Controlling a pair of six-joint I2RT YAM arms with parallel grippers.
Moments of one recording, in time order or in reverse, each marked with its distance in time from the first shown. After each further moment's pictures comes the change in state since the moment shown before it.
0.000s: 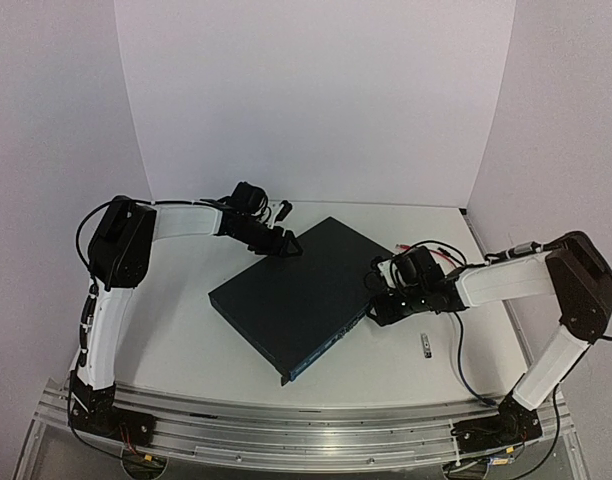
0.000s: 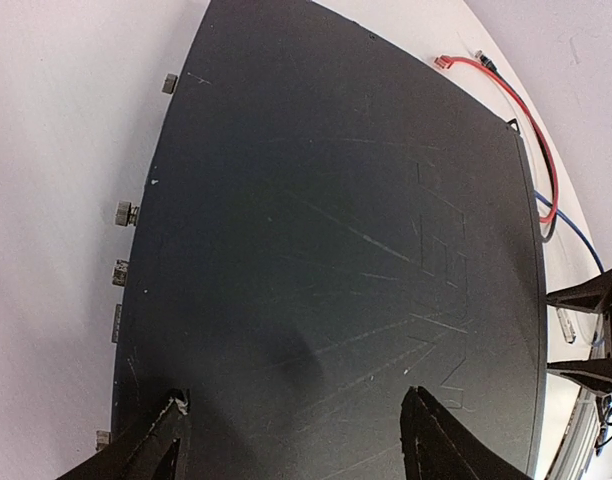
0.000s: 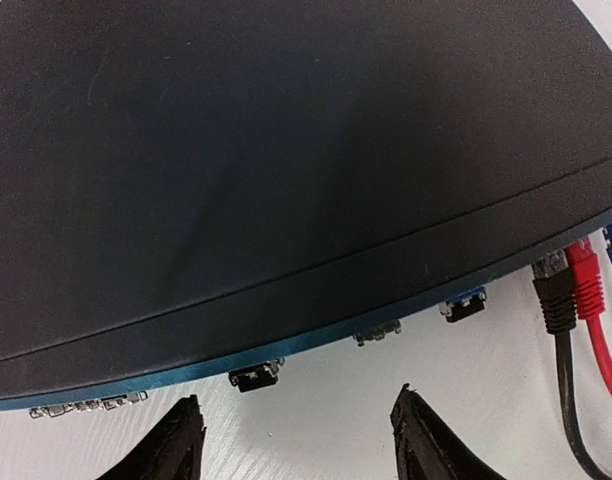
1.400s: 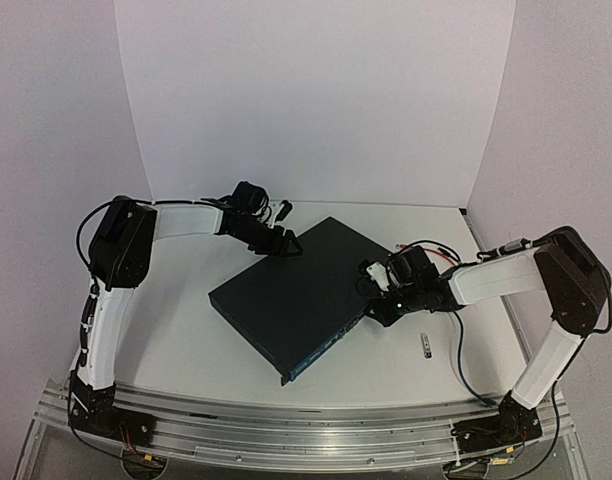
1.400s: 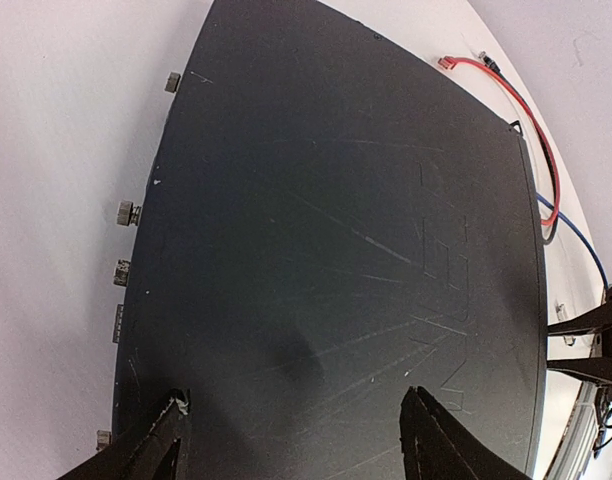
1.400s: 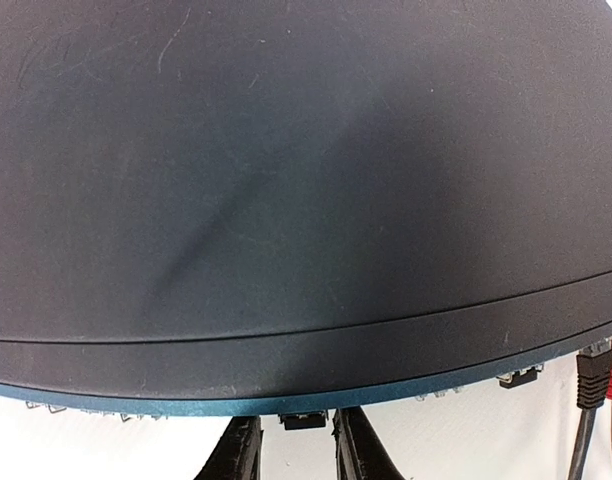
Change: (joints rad) left arm 0.000 0.005 0.015 -0.016 -0.007 -0.008; right arm -0.002 0.063 0.033 0.034 -0.088 -0.186
